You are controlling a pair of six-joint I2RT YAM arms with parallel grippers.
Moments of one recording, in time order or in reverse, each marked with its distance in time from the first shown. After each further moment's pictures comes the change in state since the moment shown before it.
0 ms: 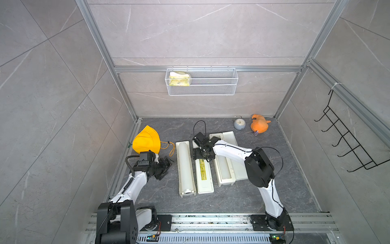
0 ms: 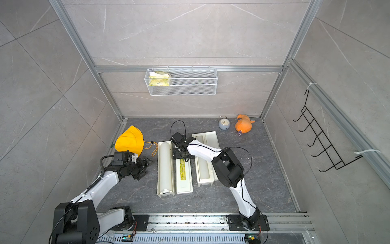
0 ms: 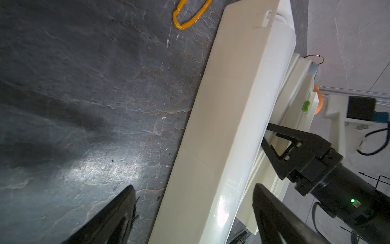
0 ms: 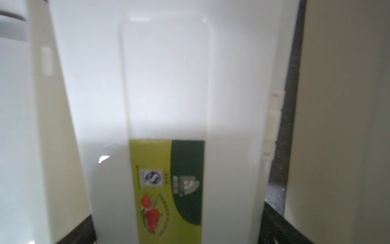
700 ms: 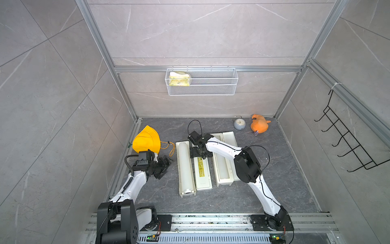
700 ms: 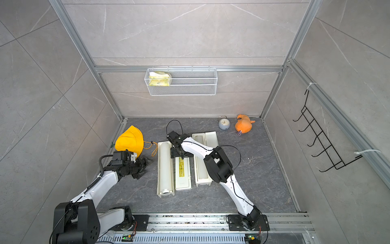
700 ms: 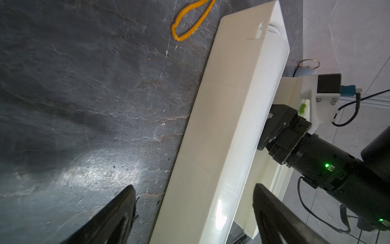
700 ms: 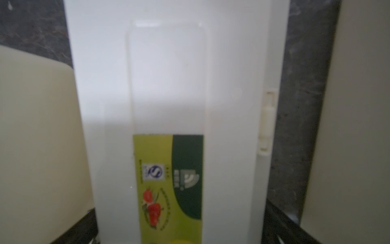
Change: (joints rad) left arm 0.008 0.015 0.002 0.021 0.001 0.003; right arm -0.003 0.267 0.334 -0.204 0.046 0.016
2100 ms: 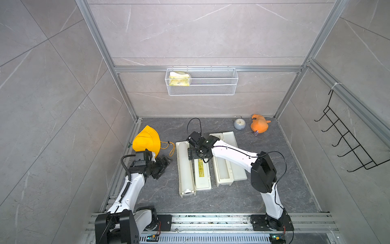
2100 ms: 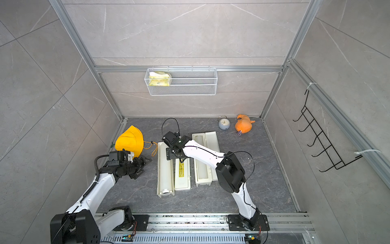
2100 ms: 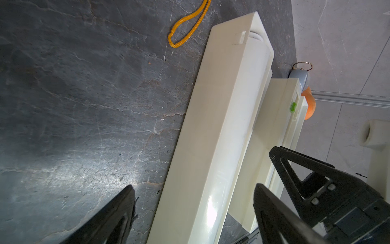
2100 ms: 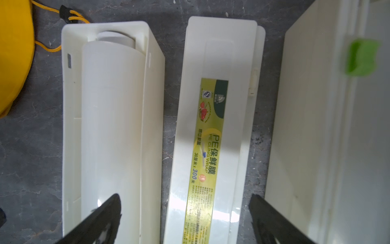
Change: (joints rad) left arm 0.033 -0.093 0.033 -0.099 -0.009 0.031; right arm 0.104 -0.298 -0.203 0.049 0.077 0.008
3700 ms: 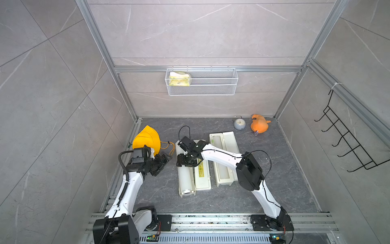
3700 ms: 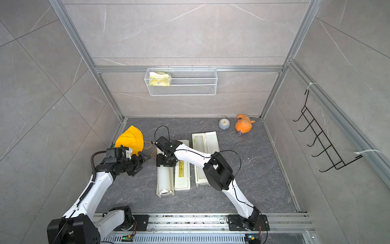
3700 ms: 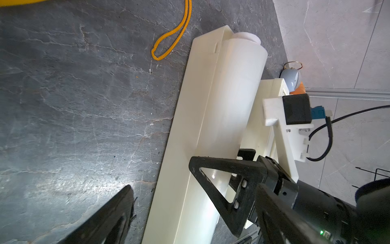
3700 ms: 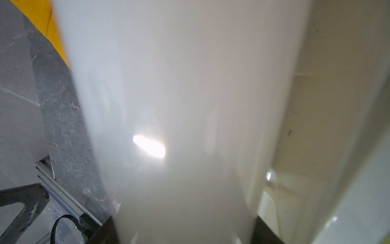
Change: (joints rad) left arm -0.001 -0.025 0.090 -0.085 -0.016 0.043; right arm 0.050 0.188 0.129 0.098 -0.408 0.121
